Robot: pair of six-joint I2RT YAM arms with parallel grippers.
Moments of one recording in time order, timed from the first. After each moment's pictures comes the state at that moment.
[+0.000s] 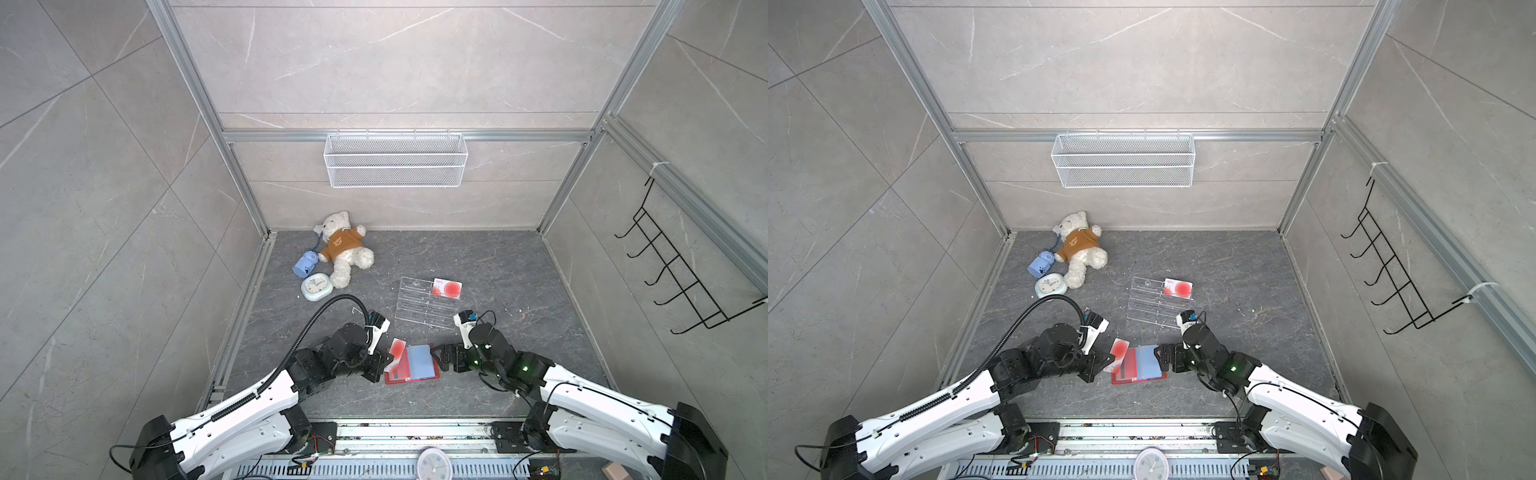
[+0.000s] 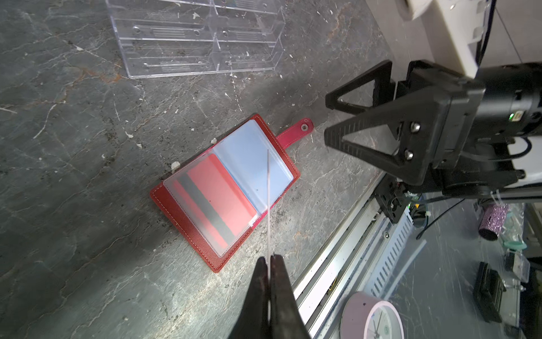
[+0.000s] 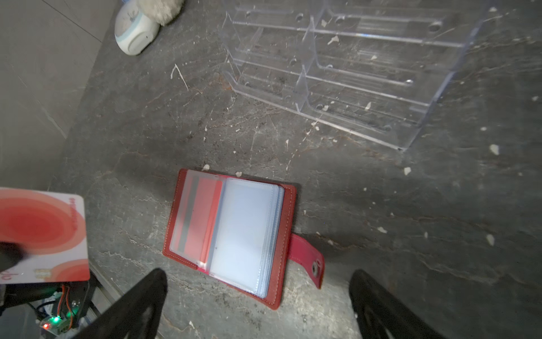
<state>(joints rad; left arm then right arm) -0.93 0.88 0.62 -0.46 0.20 -0.46 0.82 0.92 0.47 -0.27 0.00 0.65</state>
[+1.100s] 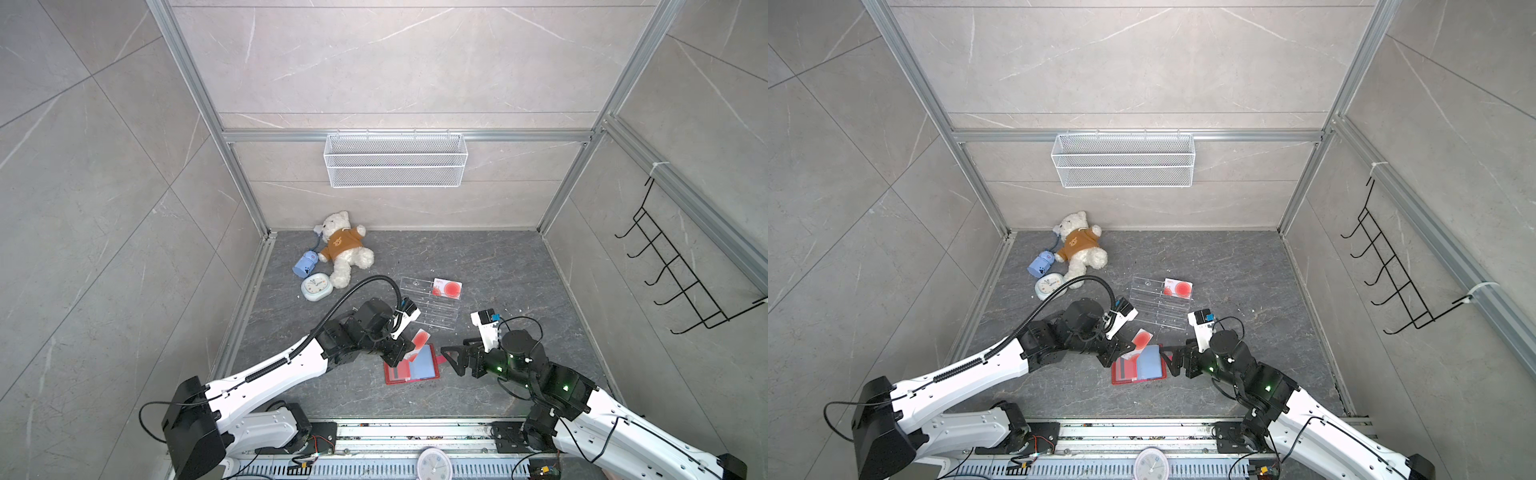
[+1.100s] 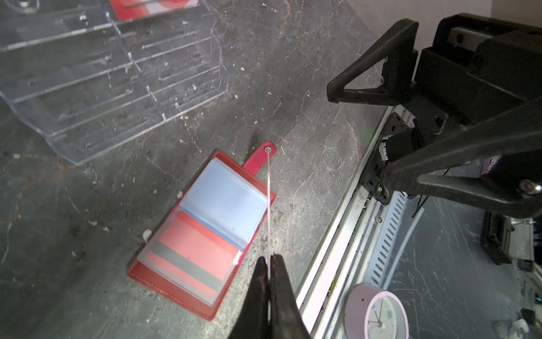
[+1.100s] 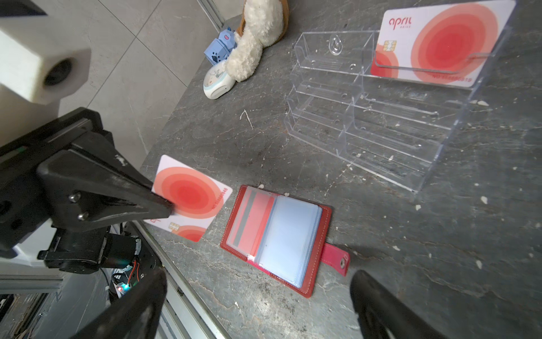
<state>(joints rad) -0.93 1.22 0.94 -0.52 0.31 -0.18 0.82 0.59 0.49 -0.38 -0.06 0.57</state>
